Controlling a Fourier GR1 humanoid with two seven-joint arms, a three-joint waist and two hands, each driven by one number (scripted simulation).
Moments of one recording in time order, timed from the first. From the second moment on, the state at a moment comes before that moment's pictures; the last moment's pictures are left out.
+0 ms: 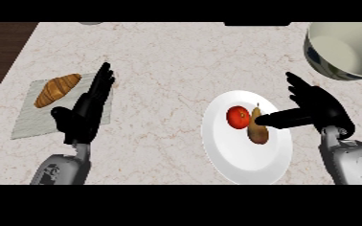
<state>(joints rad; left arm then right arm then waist) -0.16 0.19 -0.17 -1.53 0.09 0.19 0.08 -0.25 -0.34 0.06 -1.64 0.00 -0.03 0.95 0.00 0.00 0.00</state>
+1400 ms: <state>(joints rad) -0.14 0.12 -0.08 -1.57 0.01 0.10 0.11 -0.16 -0.15 0.05 -1.47 0.17 -0.06 0.79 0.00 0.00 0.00</state>
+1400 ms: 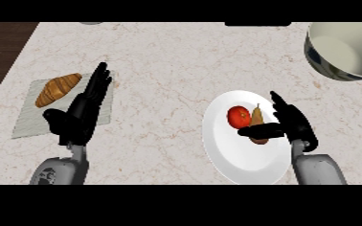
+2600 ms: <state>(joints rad) -0.13 0.08 -0.07 -1.55 -0.03 0.10 0.08 -0.14 -0.22 0.13 -1.43 0.20 0.19 0.41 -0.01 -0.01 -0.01</state>
